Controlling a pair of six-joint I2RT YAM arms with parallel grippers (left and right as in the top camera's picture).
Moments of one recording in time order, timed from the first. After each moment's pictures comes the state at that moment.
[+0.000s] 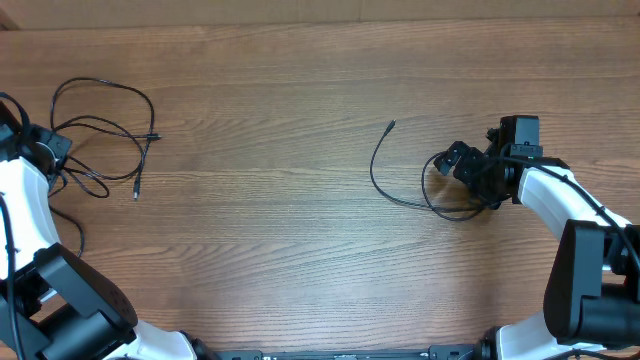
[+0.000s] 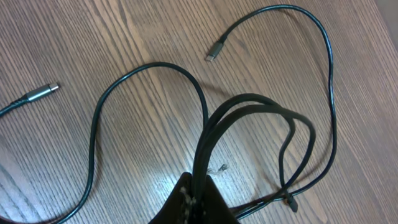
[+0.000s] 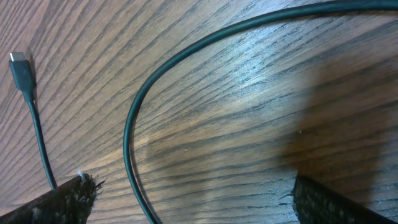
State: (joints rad) left arm 0.62 1.75 1.40 -0.63 -0.05 -0.55; right arm -0.10 1.72 0.92 -0.41 -0.29 0.49
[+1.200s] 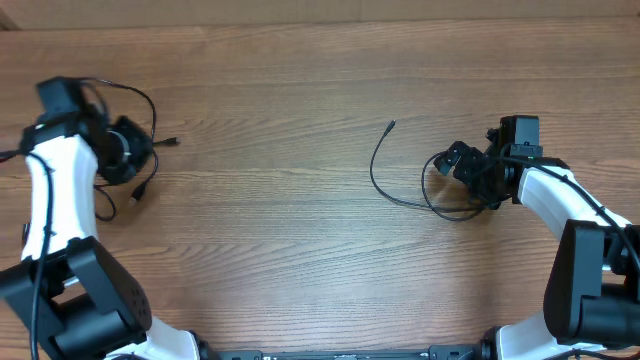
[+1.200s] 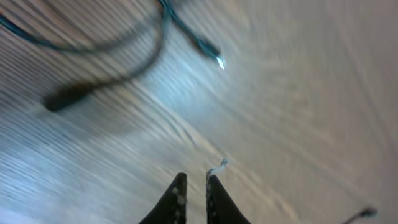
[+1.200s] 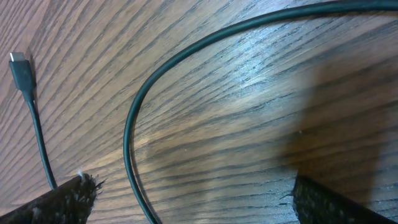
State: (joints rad) left arm 0.37 1.75 1.40 -0.91 0.26 -0.49; right arm -0.10 1.72 0.92 -0.41 -0.29 0.49
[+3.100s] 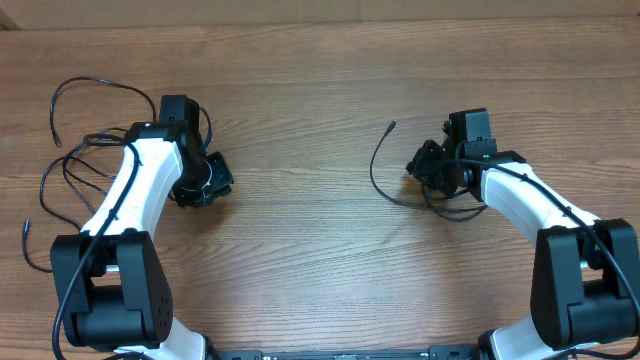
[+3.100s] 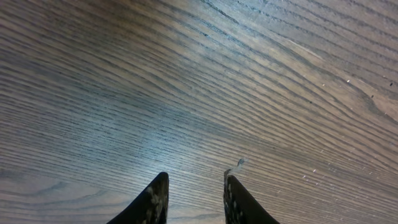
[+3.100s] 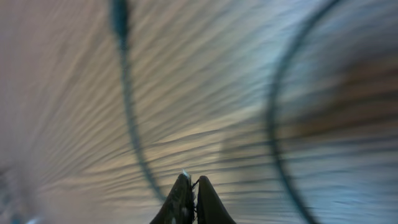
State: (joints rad) left arm 0.02 1.75 1.22 -0.99 0.13 -0.43; right arm 0.13 1.72 0.95 -0.35 -0.32 0.73
